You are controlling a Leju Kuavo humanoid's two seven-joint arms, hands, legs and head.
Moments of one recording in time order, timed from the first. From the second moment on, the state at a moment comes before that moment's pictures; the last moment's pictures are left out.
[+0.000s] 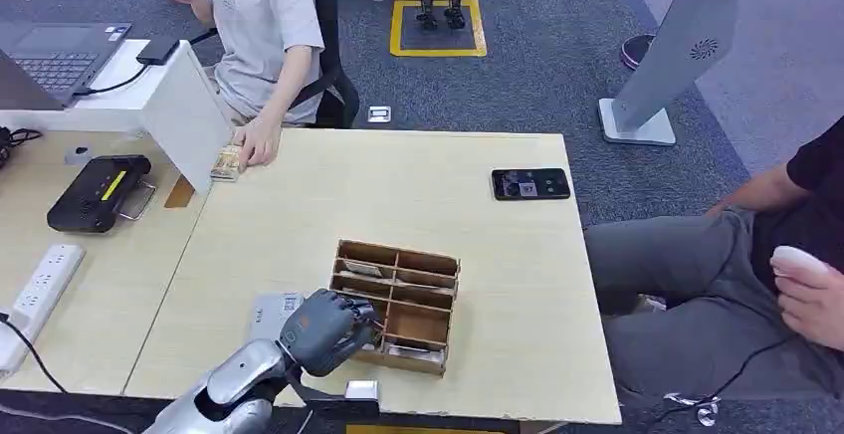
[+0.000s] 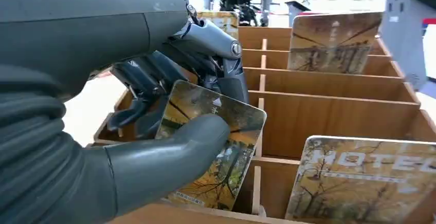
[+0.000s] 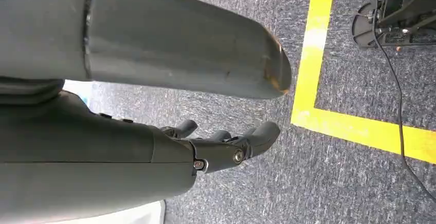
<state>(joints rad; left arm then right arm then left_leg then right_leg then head) -0.28 0.26 -0.80 -1.35 -0.81 0.26 -0.13 -0.05 -0.04 1.43 -0.10 -1.17 -0.19 0.02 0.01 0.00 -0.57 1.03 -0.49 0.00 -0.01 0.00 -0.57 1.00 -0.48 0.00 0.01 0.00</state>
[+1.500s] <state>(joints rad) -0.84 0.40 -0.50 -1.40 -0.67 0.15 0.06 -0.07 -0.05 1.50 -0.11 -1.11 -0.23 -0.01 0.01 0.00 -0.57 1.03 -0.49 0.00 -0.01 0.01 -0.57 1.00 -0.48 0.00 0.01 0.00</state>
